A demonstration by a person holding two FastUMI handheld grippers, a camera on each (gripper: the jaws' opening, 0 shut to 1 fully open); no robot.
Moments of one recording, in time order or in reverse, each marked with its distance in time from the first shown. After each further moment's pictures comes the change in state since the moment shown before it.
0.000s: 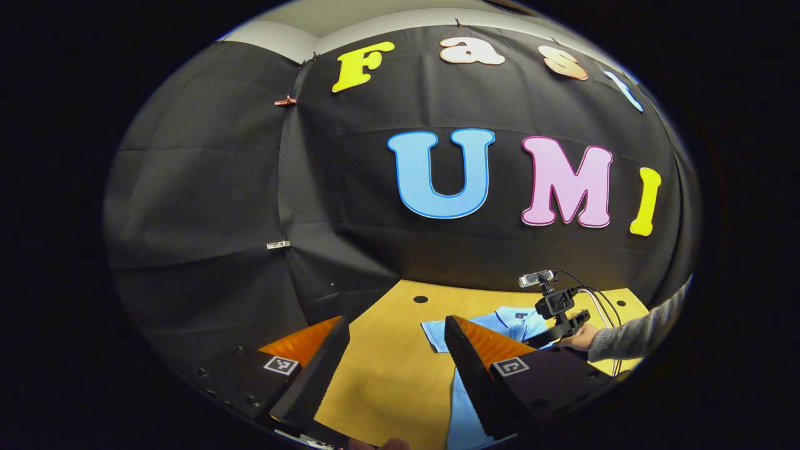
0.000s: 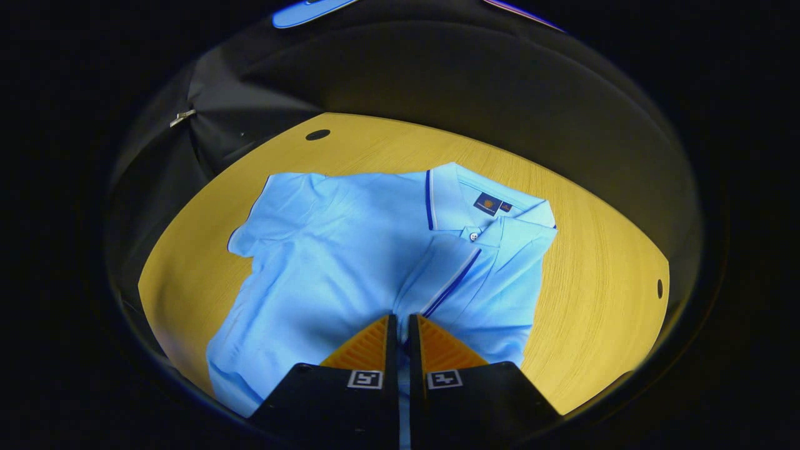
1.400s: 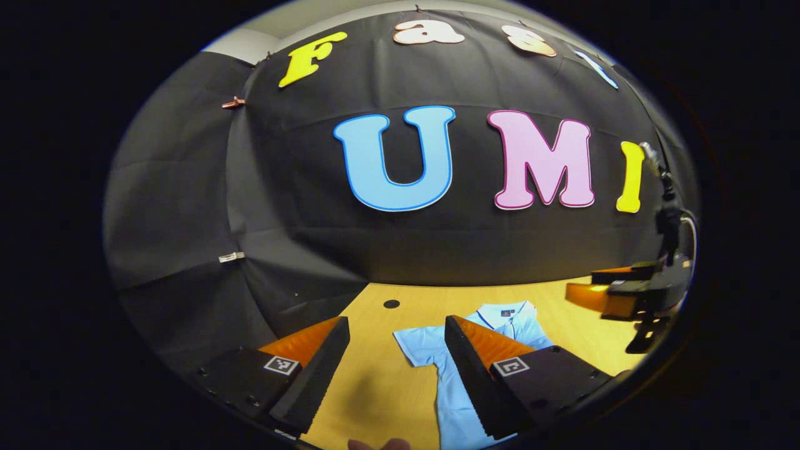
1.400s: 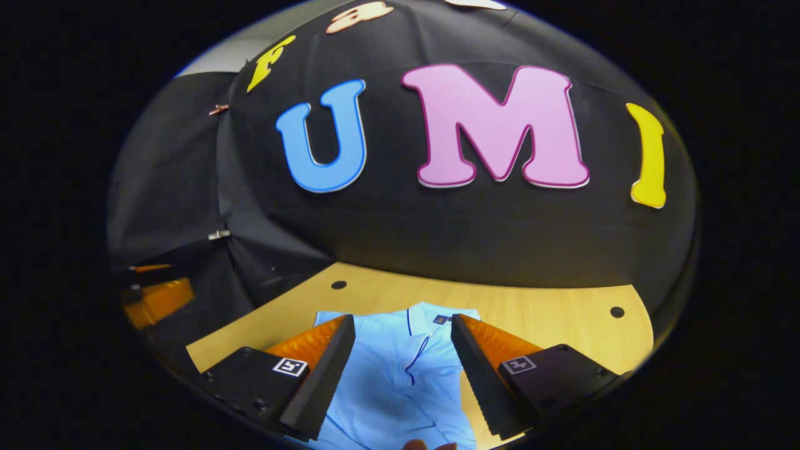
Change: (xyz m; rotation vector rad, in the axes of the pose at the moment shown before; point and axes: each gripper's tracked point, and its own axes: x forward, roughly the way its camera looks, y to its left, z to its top) left arm 0.096 -0.073 -0.011 0.110 0.013 -0.144; right arm -0.266 -0.026 0.085 0.142 -0.690 -0.010
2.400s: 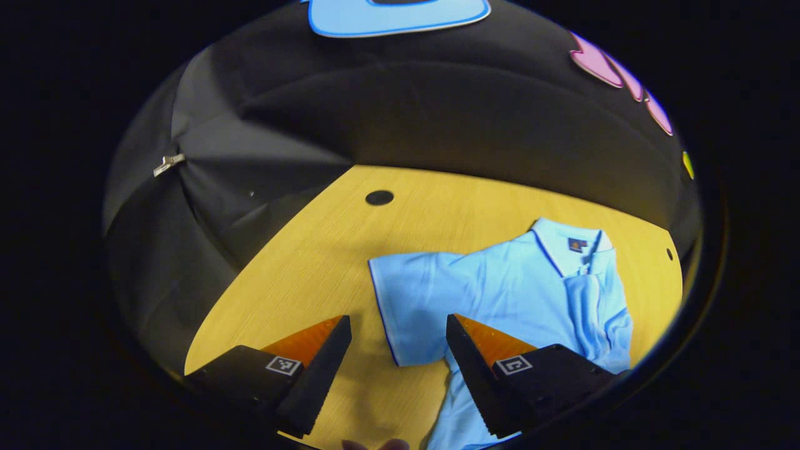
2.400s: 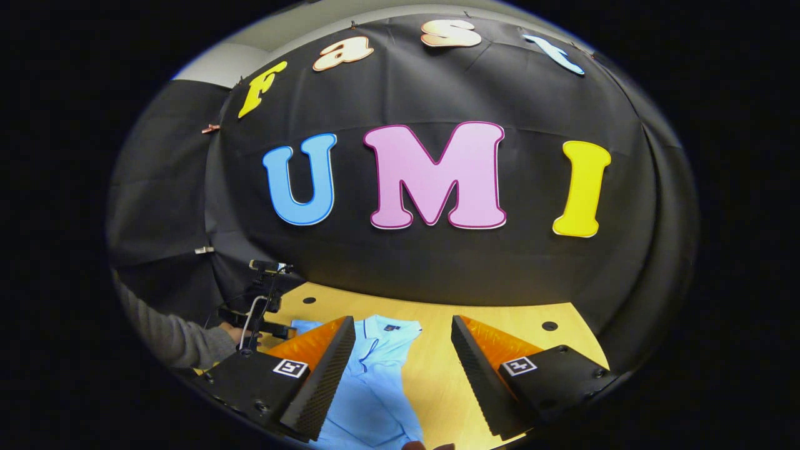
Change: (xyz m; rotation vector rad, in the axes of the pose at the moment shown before) left arm 0.223 -0.017 -0.202 -0.083 0.571 0.088; right arm -0.128 -0.063 0.019 -0.058 -0.098 -0.163
